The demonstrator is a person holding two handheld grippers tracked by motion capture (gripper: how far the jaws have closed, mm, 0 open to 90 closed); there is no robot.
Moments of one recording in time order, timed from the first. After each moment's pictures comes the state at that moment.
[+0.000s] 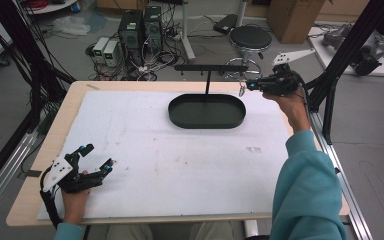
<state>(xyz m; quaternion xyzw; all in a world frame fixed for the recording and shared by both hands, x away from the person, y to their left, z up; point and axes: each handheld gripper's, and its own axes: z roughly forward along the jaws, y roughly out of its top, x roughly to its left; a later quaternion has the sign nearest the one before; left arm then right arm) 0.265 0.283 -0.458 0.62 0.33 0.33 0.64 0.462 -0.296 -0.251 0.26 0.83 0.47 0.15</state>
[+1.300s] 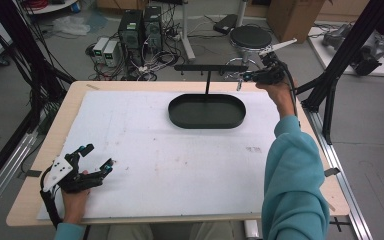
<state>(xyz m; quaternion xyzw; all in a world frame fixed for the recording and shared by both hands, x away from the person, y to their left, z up) 0.265 0.283 -0.458 0.62 0.33 0.33 0.63 0.516 -0.282 -0.263 0.34 0.83 0.40 0.16</state>
